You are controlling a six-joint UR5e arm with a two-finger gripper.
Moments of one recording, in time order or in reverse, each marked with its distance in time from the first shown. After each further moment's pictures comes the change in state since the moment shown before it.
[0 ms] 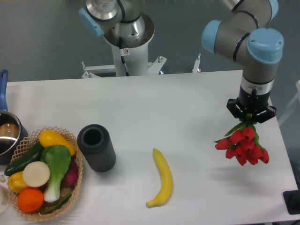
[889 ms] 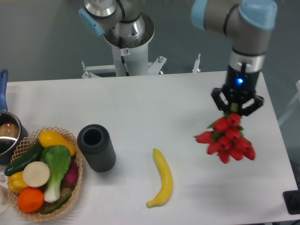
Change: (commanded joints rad) arm -0.009 0.267 -0.147 0.014 -0.539 -0.066
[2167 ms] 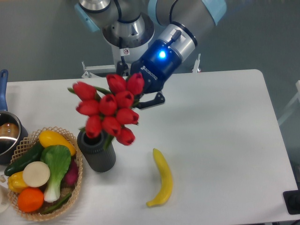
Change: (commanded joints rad) arm -0.150 0.005 -0.107 0.196 -0.777 -0.241
